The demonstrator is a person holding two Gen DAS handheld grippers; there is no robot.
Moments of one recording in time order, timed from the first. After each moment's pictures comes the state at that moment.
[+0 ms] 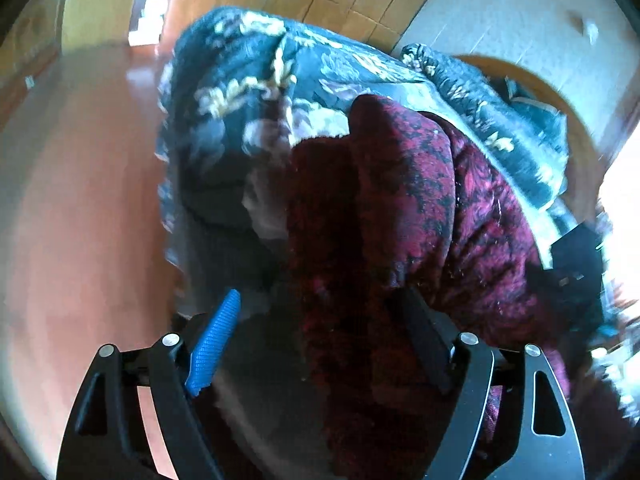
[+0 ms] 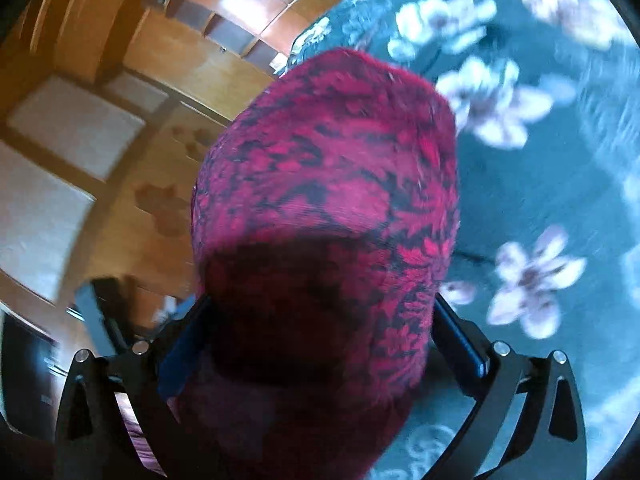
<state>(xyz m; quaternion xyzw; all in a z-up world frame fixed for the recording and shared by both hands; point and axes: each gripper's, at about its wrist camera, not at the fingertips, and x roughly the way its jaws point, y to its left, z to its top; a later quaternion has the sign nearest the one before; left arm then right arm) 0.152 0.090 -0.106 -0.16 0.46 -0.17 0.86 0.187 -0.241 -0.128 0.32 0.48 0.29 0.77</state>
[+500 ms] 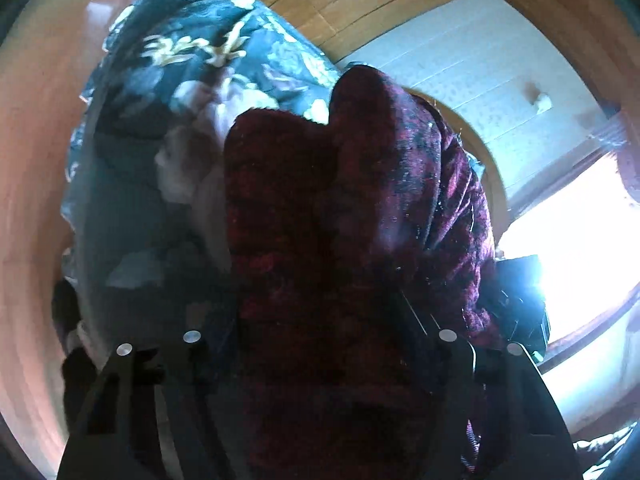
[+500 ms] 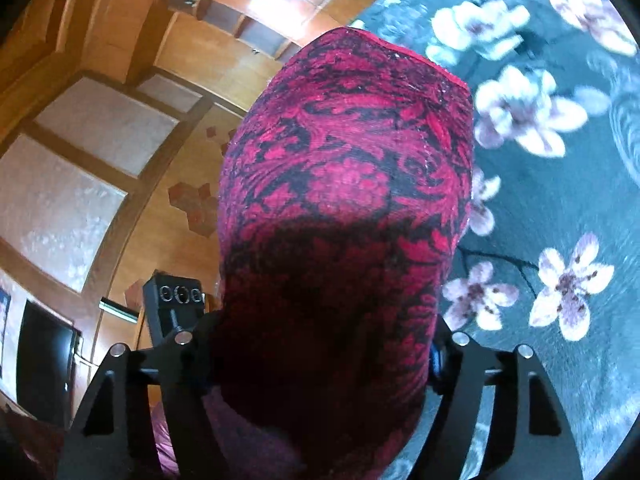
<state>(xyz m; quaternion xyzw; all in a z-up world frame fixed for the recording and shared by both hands) 0.148 0.083 -0.113 -0.33 0.43 -0.30 0.79 0.176 -0.230 -0.097 0.32 0.45 0.34 0.76</state>
